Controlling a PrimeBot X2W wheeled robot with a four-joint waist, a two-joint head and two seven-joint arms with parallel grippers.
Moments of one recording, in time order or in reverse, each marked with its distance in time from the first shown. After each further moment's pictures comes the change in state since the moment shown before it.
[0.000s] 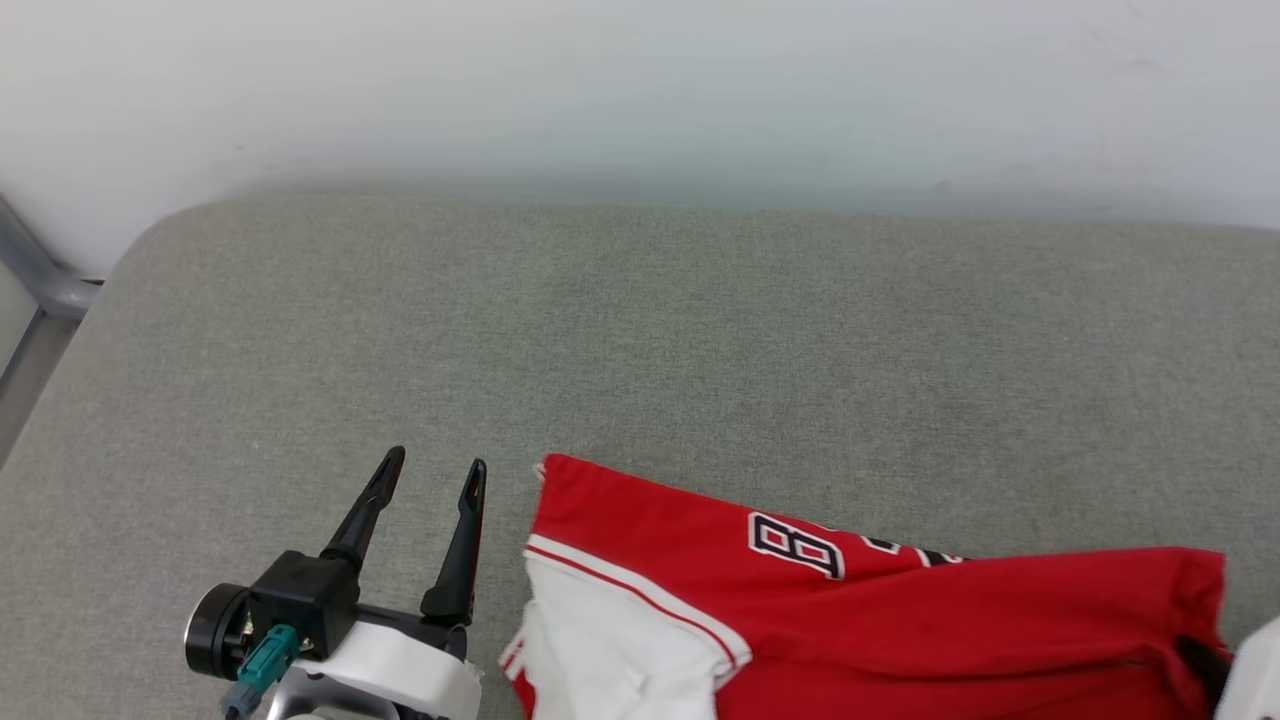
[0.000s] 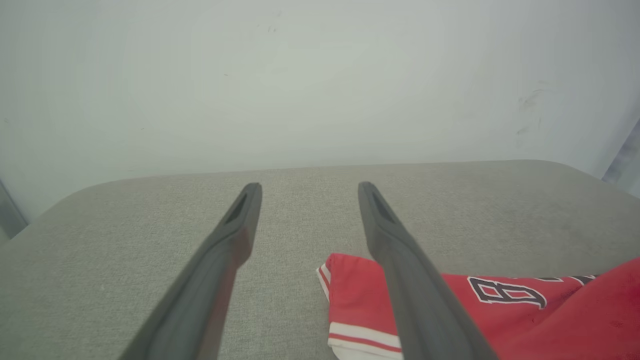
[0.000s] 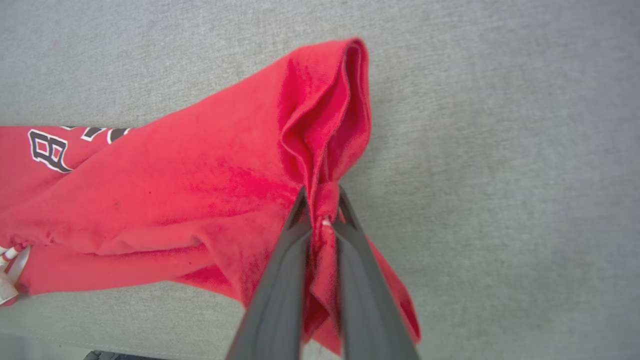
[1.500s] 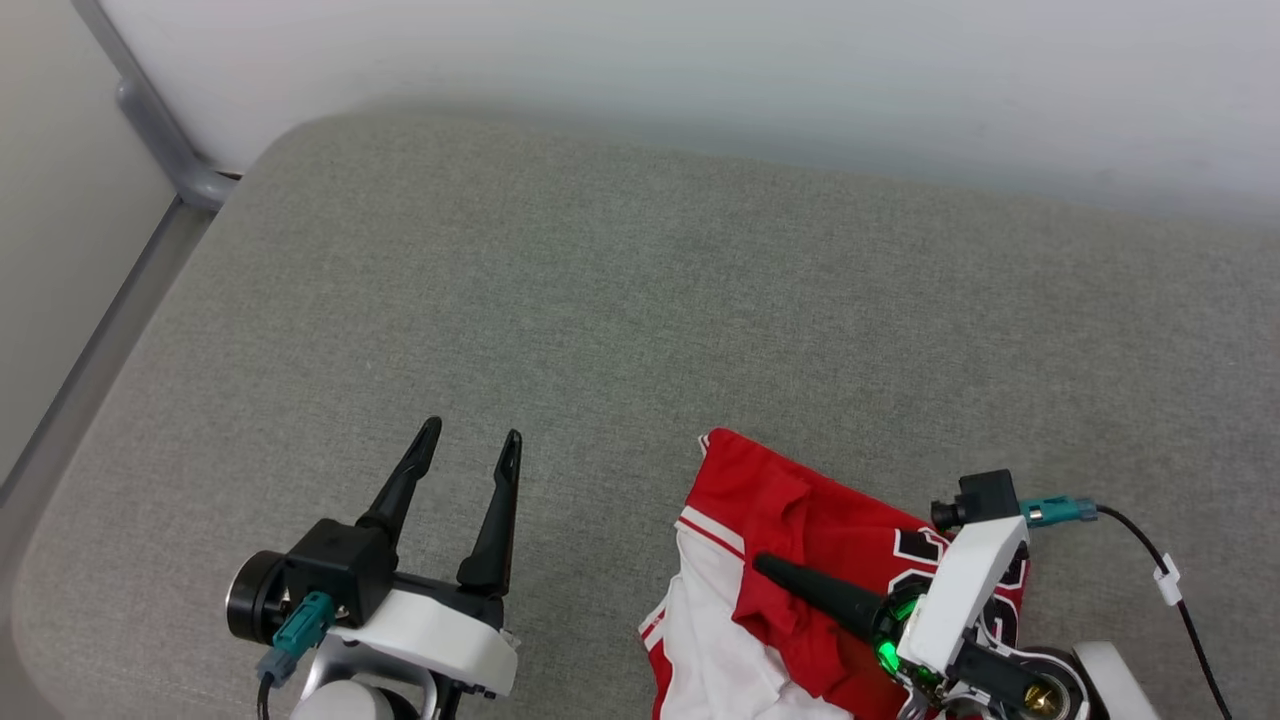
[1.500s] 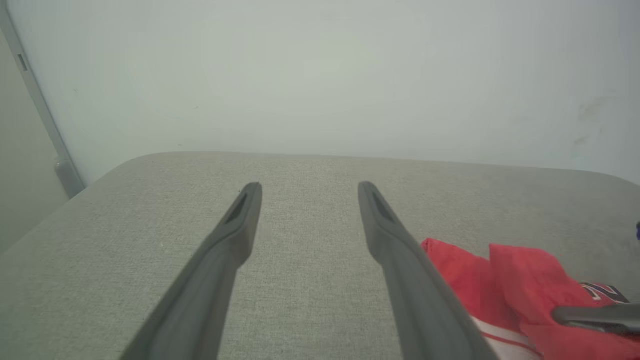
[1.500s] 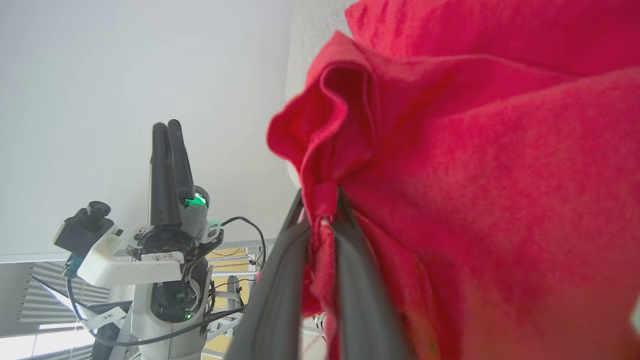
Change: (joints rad) left arm -0.061 -0.062 -0.013 0.043 0.008 -0.026 -0.003; right arm -0.214 0.129 0.515 0.243 0.822 0.000 -0.115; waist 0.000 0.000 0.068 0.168
